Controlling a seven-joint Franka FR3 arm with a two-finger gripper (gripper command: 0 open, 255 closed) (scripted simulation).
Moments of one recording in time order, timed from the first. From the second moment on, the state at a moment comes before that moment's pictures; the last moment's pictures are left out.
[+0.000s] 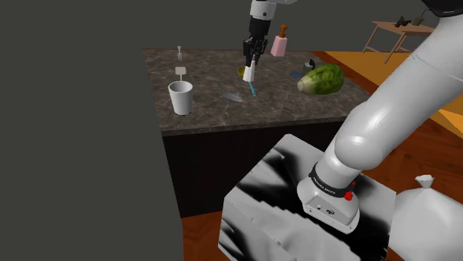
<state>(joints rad) 0.01 -0.17 -0.32 -2.11 0.04 1.90 -0.29</state>
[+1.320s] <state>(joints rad) 0.05 0.02 -0.27 -2.07 0.11 2.05 -0.25</state>
